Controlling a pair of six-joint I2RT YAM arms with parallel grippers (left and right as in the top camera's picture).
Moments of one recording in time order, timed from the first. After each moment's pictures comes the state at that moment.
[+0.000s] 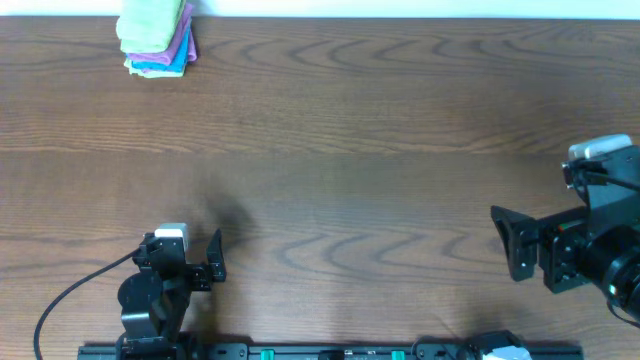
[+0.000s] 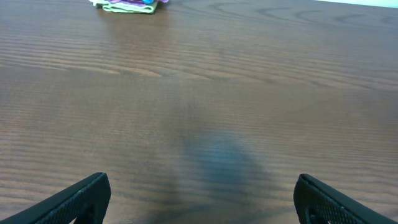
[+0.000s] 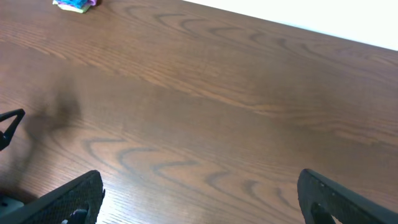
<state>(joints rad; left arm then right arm) 0.07 0.01 0.16 -0.59 0.15 -0.05 0.19 1.11 2.05 -1.68 -0.07 -0.06</state>
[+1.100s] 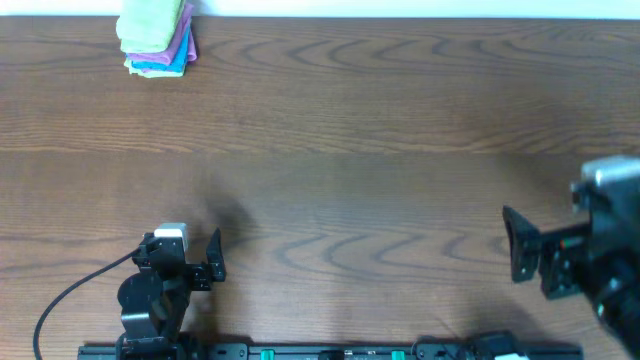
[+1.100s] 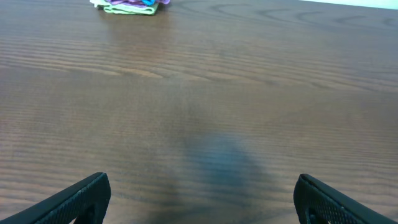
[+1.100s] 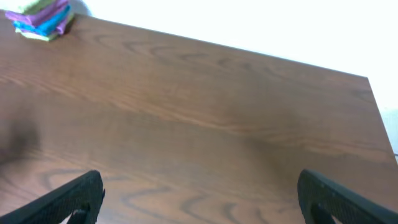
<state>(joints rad) 0.07 0.01 0.16 -0.59 0.15 -0.05 0.18 0.83 1.66 -1.39 0.04 -0.07</state>
